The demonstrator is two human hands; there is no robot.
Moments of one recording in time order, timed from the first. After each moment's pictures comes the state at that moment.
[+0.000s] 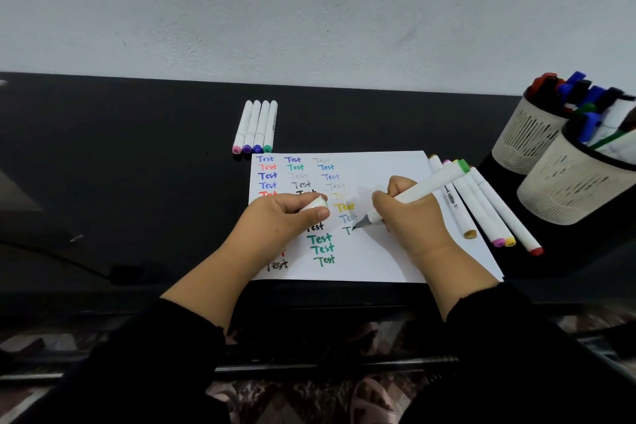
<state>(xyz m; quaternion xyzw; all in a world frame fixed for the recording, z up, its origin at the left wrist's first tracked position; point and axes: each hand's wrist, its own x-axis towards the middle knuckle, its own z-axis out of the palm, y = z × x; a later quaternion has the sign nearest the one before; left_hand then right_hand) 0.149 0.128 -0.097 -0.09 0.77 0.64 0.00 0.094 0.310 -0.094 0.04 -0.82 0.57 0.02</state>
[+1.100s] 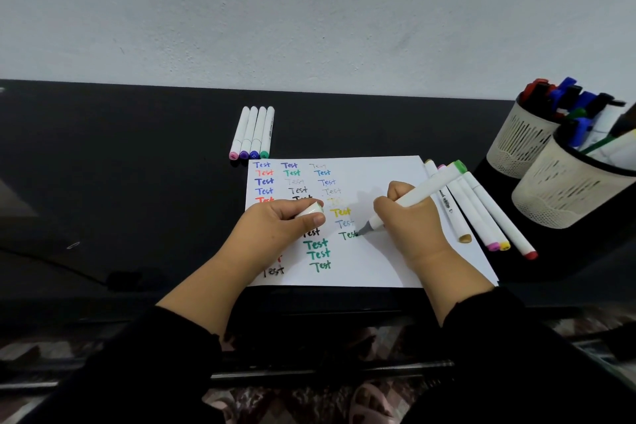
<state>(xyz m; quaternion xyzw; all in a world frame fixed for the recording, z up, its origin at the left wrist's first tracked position) 0.150 0.130 -0.093 -0.08 0.76 0.64 0.00 0.093 0.313 -0.093 0.03 -0.80 0.60 0.01</state>
